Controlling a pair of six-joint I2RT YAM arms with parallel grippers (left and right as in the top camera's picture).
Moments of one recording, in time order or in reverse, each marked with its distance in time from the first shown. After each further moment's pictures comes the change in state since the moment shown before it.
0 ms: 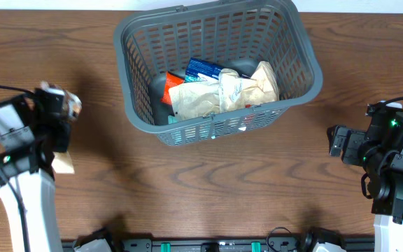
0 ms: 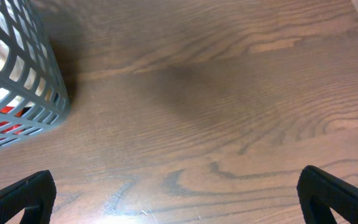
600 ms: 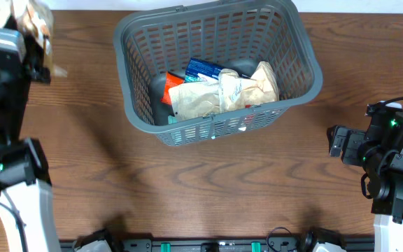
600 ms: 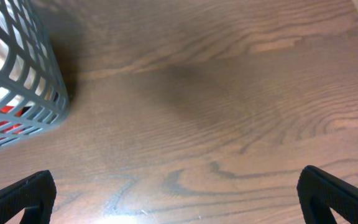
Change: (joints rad) left arm -0.026 -0.003 0.067 1.062 0.507 -0.463; right arm 0.000 0.000 -0.002 0.000 0.000 0.000
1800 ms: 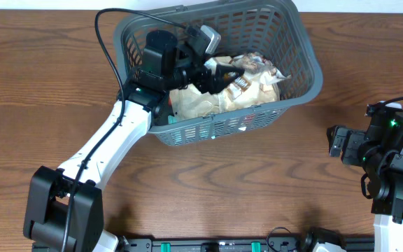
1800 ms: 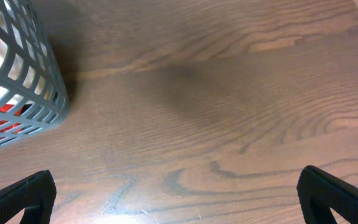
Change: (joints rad) left arm -0.771 0.588 0.198 -0.331 0.086 -0.113; right arm 0.000 0.000 -0.002 0.000 0.000 0.000
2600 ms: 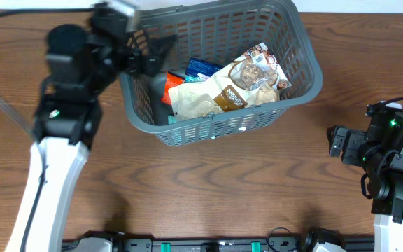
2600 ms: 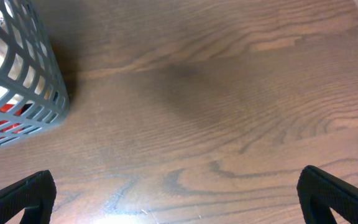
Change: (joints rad) left arm 0.293 -0.400 0.051 -0.337 -0.304 0.105; right arm 0.000 0.000 0.000 -0.001 0.000 0.000
